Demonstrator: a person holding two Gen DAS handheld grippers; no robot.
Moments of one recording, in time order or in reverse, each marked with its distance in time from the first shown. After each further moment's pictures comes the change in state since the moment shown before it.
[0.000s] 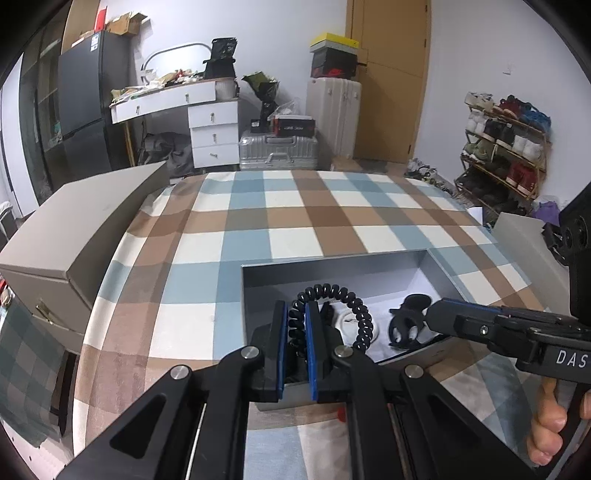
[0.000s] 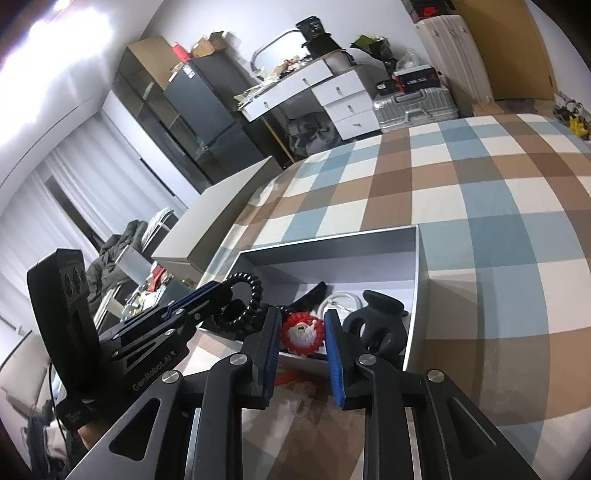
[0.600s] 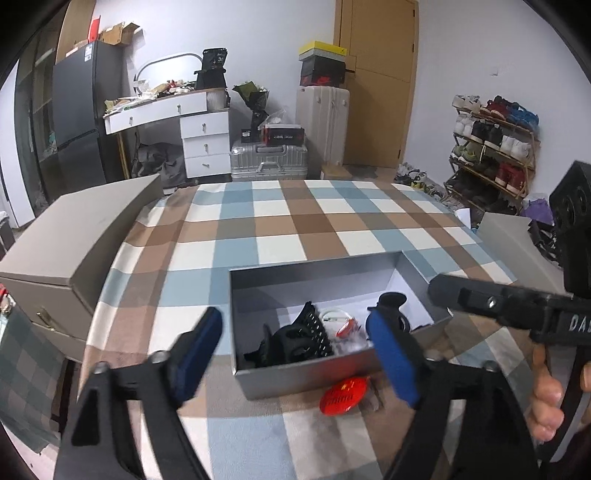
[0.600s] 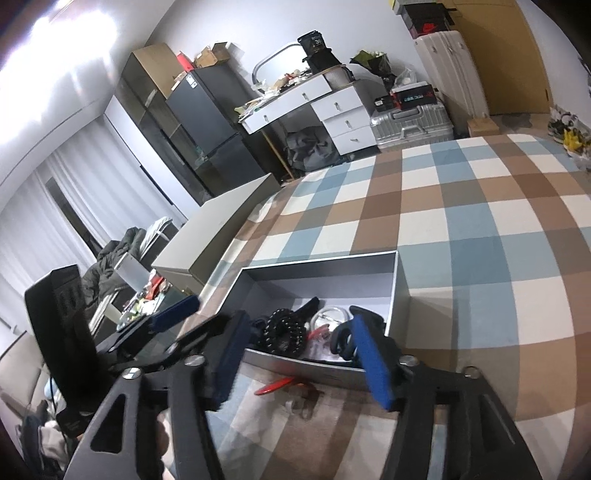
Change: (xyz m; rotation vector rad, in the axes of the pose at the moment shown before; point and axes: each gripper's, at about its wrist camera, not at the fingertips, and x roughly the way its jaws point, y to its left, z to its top) left arm -0.020 -0.010 -0.004 0.022 -0.028 -0.008; right arm -0.025 -0.003 0.006 -0.014 -0.045 -0.035
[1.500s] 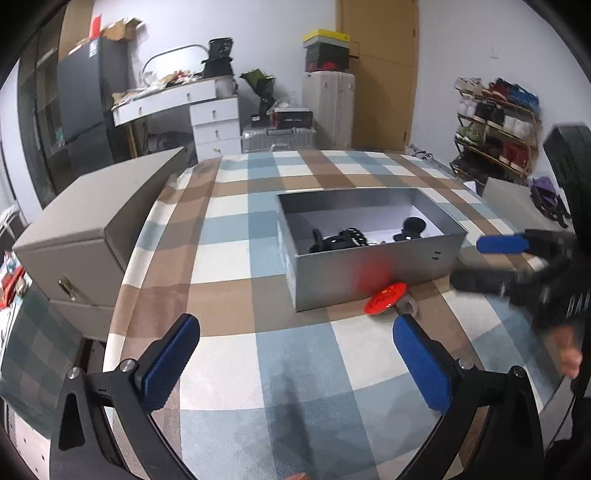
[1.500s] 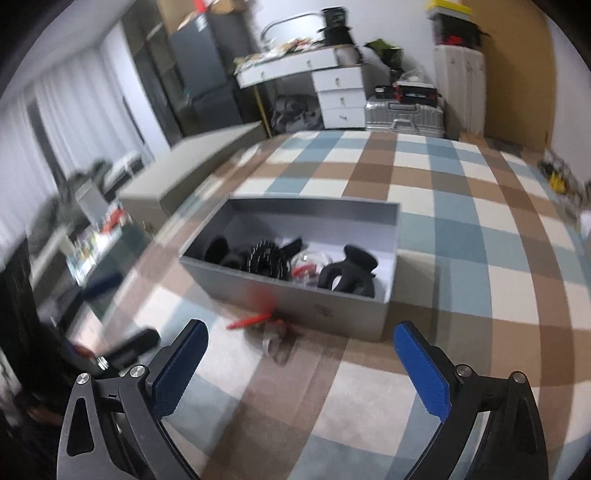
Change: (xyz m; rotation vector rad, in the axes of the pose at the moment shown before) left arm -0.020 0.032 -0.051 0.012 0.047 0.028; right arm 0.018 0.042 -0.042 -0.254 0.167 -0.234
